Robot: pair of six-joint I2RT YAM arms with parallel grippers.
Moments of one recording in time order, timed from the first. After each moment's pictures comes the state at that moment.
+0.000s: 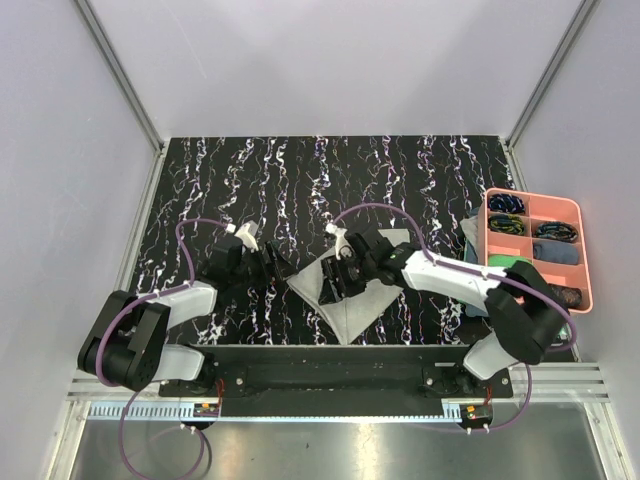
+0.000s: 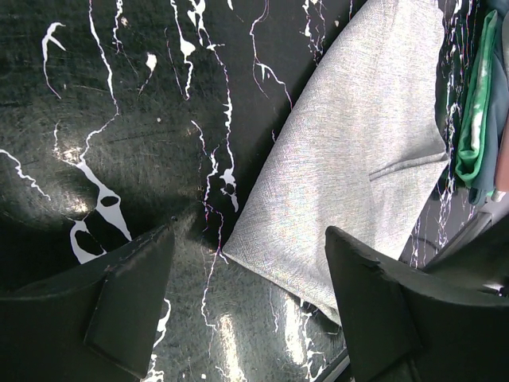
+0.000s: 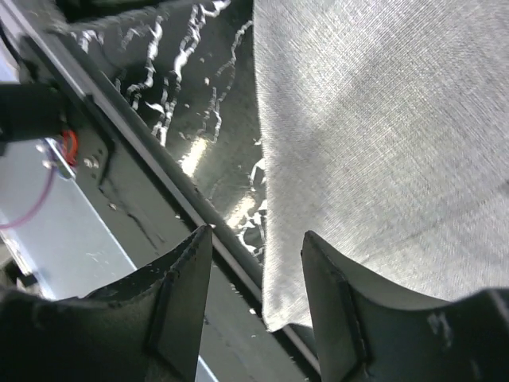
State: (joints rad) left arm -0.32 1.33 0.38 0.31 0.41 -0.67; right arm 0.81 1.56 0.91 -0.24 -0.45 0.45
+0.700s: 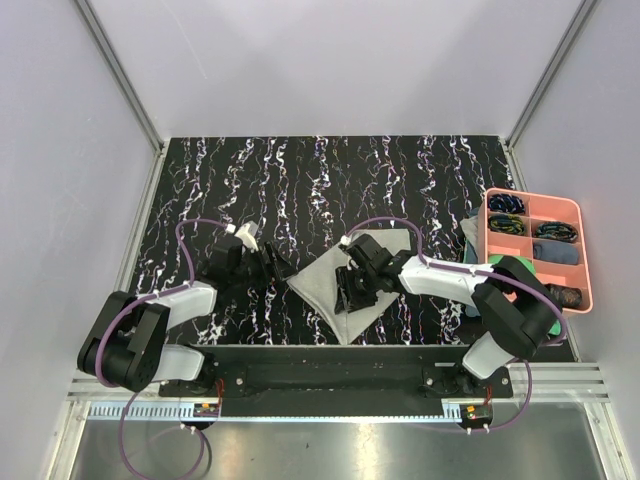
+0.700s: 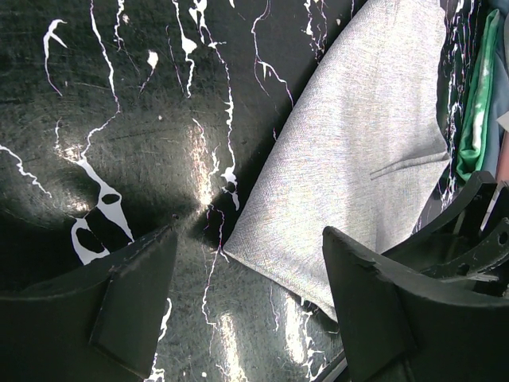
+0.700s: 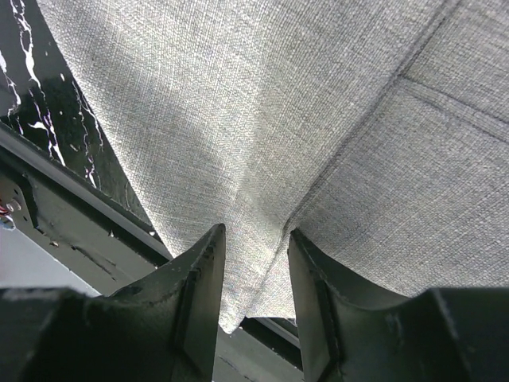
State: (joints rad) left arm -0.32 1.32 0.38 0.30 0.41 -0.67; right arm 0.81 1.58 0.83 -0.30 -0.29 0.62
